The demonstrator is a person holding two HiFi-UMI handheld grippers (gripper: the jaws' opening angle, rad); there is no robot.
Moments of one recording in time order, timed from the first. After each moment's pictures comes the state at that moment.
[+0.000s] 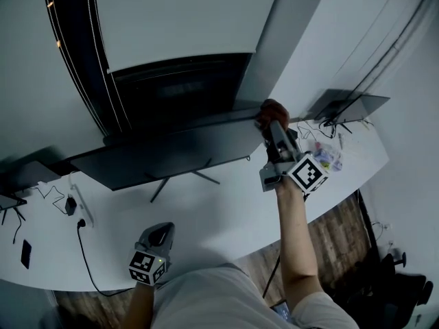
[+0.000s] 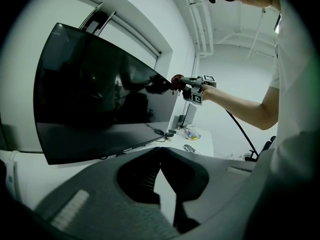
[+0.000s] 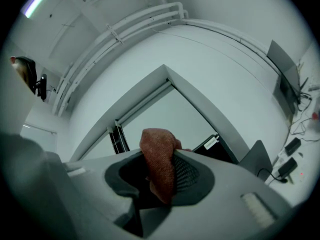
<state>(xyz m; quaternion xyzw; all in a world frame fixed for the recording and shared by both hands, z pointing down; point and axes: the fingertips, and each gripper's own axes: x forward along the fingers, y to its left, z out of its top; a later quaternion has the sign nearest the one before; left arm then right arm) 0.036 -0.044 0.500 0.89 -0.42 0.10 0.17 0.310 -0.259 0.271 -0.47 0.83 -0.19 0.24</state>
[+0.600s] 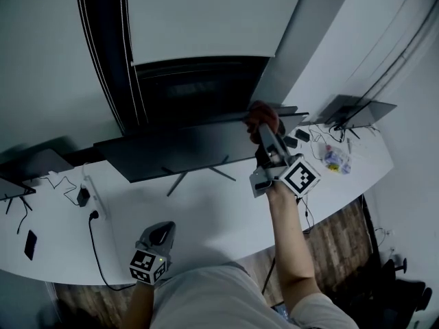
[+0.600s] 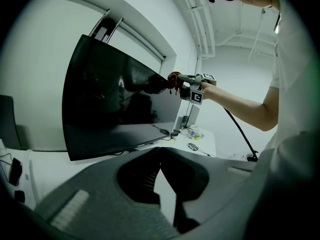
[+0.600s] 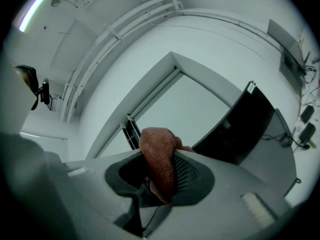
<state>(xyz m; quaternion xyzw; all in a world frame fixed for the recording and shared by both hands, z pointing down) -0.030 -0.018 0.501 0.88 -0.44 0.09 0.16 0.195 -0.231 0.274 -0.41 0.85 -0.22 0.26</state>
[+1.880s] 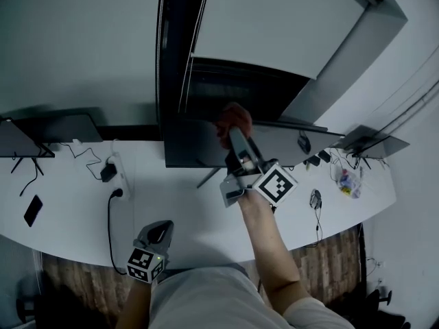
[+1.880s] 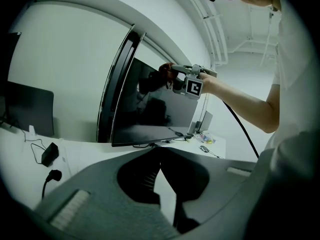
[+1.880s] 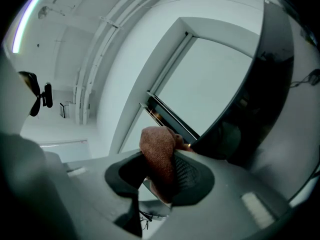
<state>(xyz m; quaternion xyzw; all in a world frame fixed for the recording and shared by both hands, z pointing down) -0.152 0.037 0.513 0.84 -0.51 0.06 0.18 -0.049 -0.178 0.278 -0.29 0.88 -0.29 0.25</state>
